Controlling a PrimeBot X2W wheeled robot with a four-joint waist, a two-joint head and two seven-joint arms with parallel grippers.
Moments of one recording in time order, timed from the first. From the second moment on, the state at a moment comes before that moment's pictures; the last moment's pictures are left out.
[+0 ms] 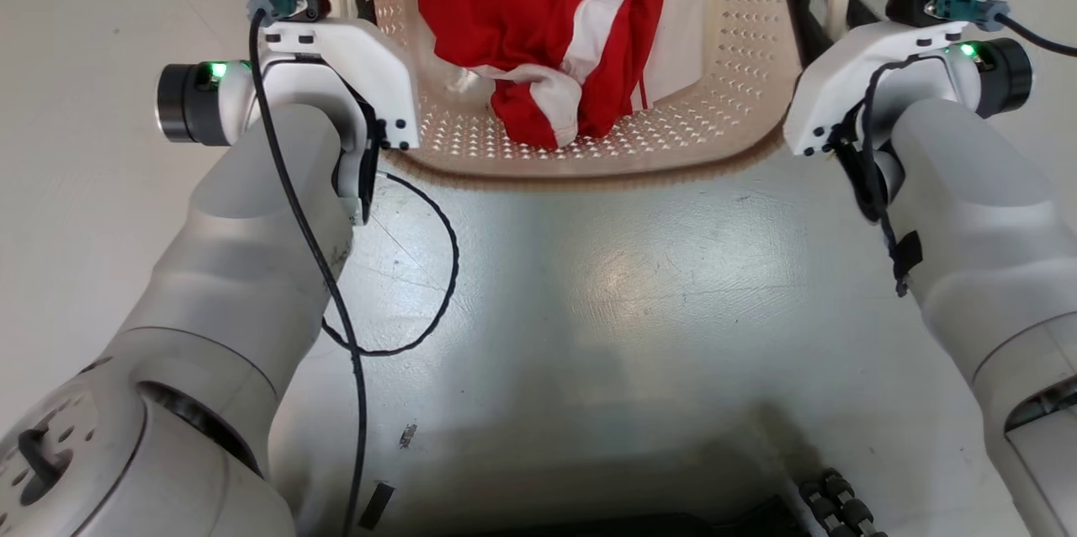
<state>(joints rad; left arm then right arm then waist) -1.23 0.05 -0.96 1.29 -0.99 0.19 -0.25 -1.19 -0.11 0.42 1.30 0.41 0.13 -0.21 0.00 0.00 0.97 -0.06</state>
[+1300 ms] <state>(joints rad) -0.98 0.09 -0.79 1.09 -0.90 0.20 -0.26 -0.90 -0.12 0.09 1.04 0.12 0.13 -0.25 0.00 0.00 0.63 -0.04</state>
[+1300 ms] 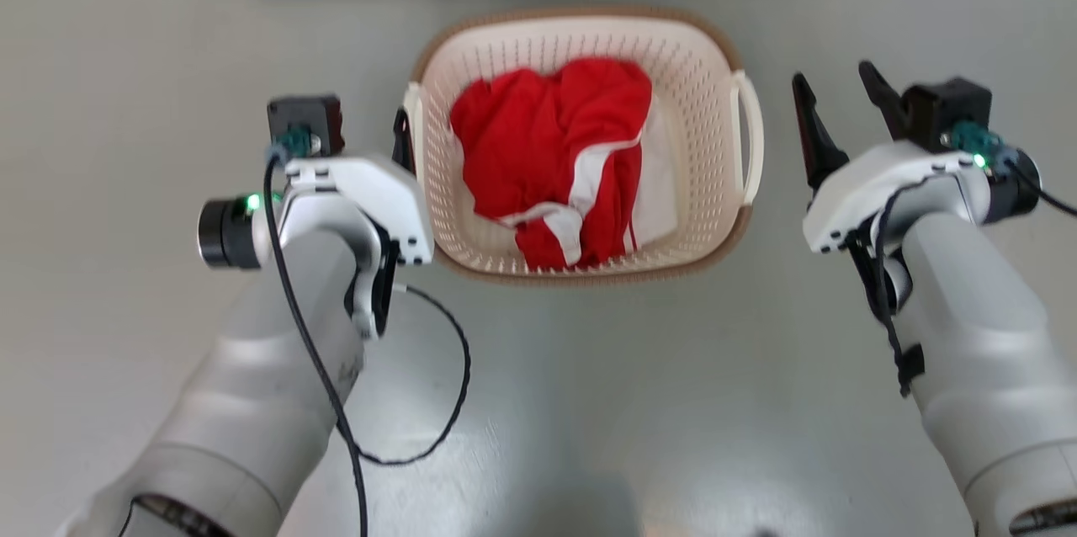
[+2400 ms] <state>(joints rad) -0.36 0.14 -0.32 0.70 -0.56 0.16 -0.26 -0.40 -0.13 -0.06 0.68 0.00 0.13 -0.25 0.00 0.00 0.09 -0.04</state>
